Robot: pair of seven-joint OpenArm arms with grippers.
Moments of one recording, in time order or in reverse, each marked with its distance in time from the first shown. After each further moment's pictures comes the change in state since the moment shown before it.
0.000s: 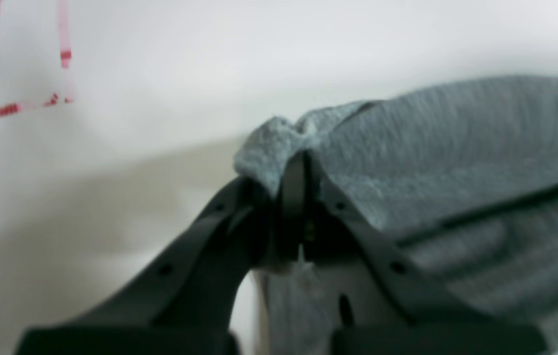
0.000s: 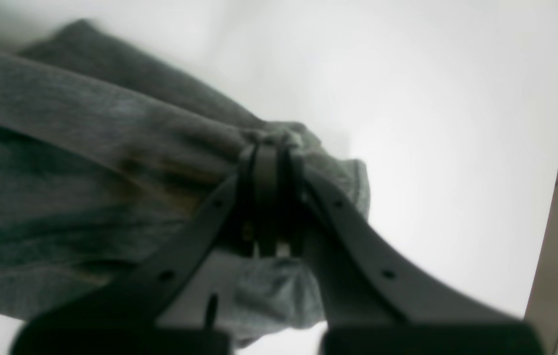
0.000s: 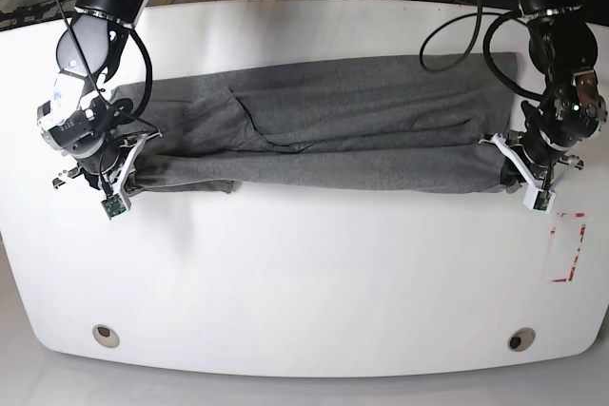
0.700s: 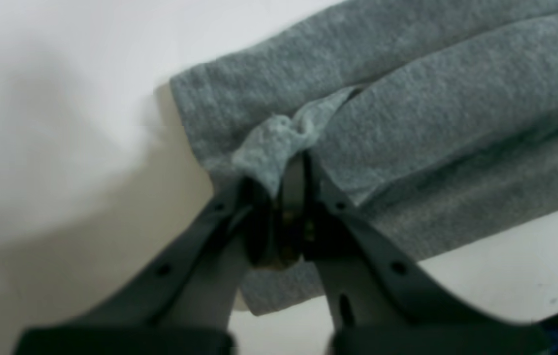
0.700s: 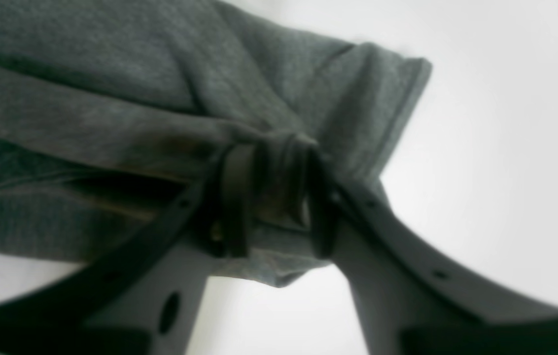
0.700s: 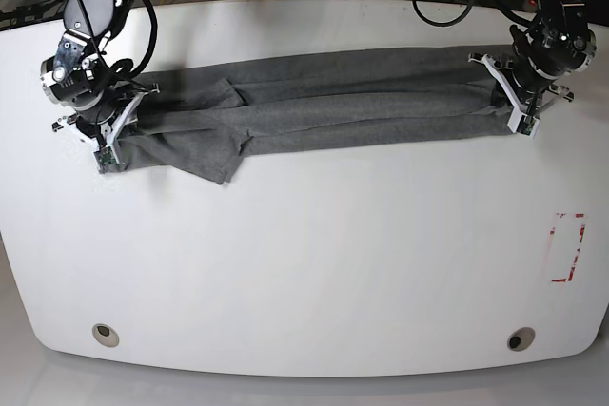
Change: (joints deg) left arm 17.7 -0.3 -0.7 8.1 0.3 -0.4 0.4; right arm -8.4 -3.6 8.3 -0.1 0.6 0.1 -0.3
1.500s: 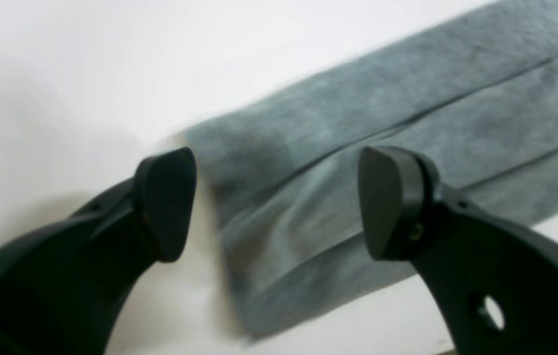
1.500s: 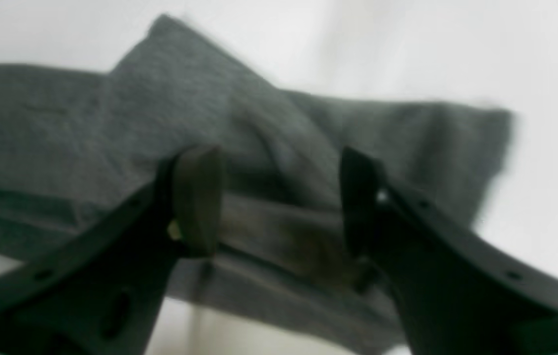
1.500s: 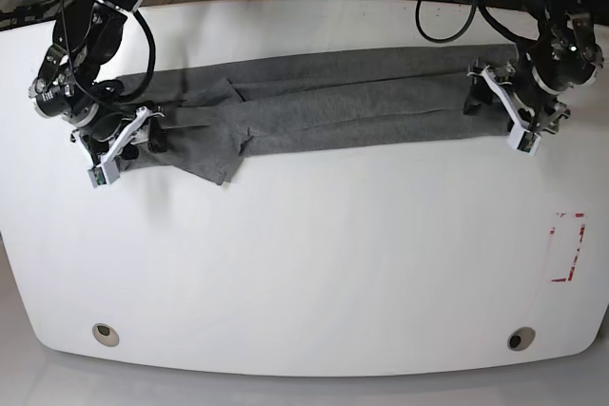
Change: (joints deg) left arm -5.0 3.2 -3.7 0.5 -7.1 -6.8 5.9; right arm 6.4 0.7 2.6 -7.0 26.4 -0.2 -10.4
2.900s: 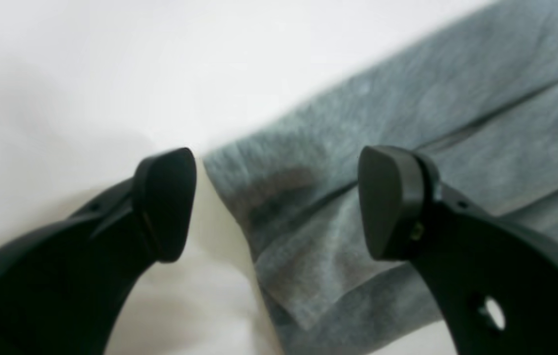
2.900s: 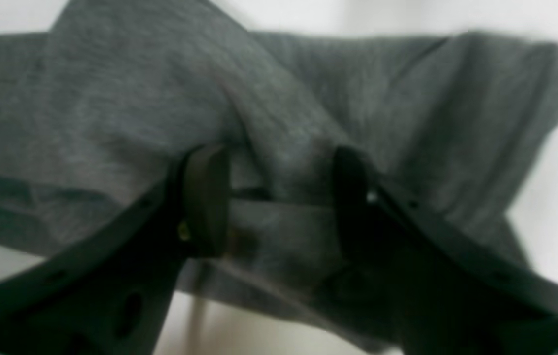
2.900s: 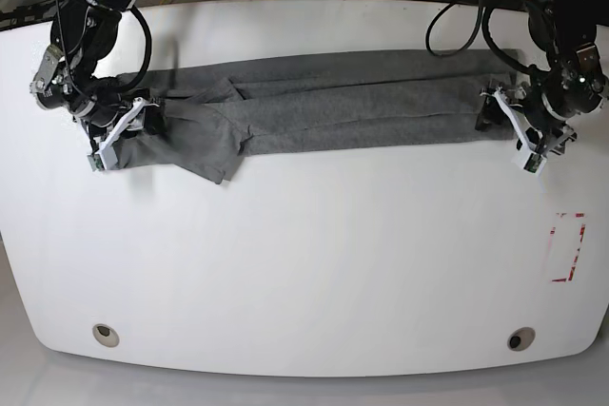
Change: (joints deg) left arm -9.7 -0.2 -3.0 -11.3 4.1 -9.6 0.9; right arm -0.5 2.1 0.1 -9.7 -0.4 -0.2 -0.1
